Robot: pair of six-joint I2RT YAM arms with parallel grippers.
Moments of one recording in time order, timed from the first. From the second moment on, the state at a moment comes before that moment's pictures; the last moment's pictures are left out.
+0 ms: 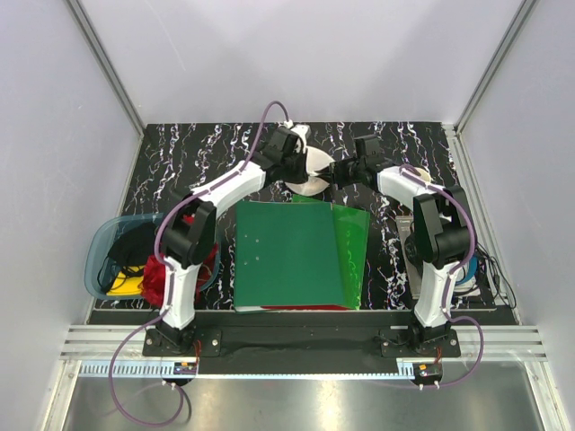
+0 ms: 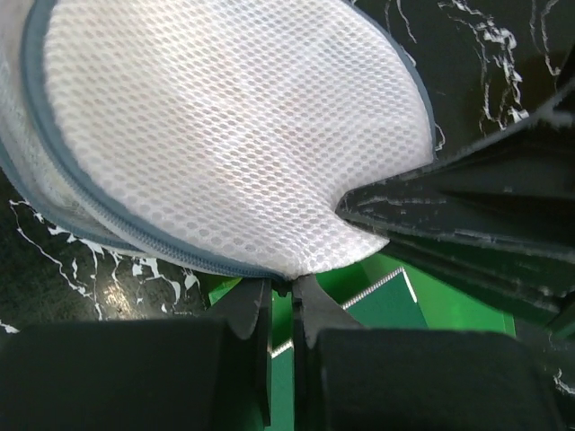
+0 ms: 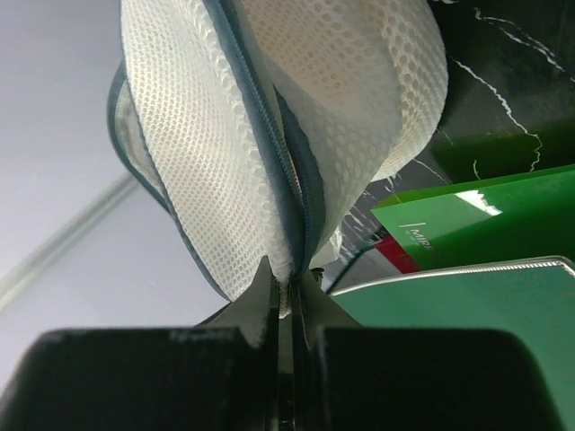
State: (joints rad) left arm -0.56 2.09 1.71 -0.35 0.08 -0.31; right arm 0.29 1.97 1.36 -0.14 -0.36 1.64
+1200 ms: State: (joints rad) left arm -0.40 1.99 1.53 -0.25 0.40 -0.29; right arm 0.16 2.24 1.81 -0.47 -0.67 1.16
